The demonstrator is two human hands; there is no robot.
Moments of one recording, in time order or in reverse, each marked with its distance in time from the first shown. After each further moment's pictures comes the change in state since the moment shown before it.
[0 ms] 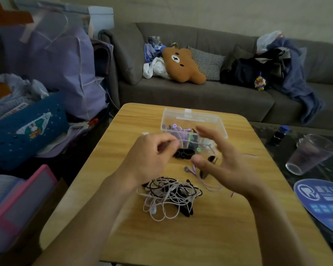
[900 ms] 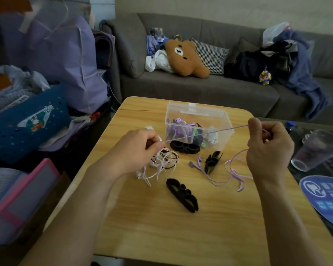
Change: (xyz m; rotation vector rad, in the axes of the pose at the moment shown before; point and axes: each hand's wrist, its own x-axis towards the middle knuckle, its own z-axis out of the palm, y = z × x) left_hand 0.001 -0.019 -0.028 0.246 -0.122 -0.241; right_hand 0.009 0.021 -0.010 0.071 0.918 0.112
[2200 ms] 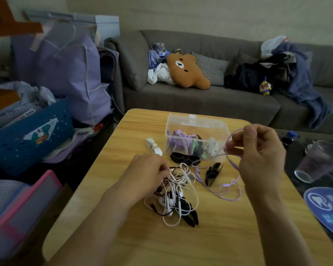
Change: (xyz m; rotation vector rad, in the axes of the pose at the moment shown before) left_hand 0.000 0.001 0.036 0.233 0.013 0.029; right_hand -0.011 -0.041 0.004 0.369 -0.138 0.127
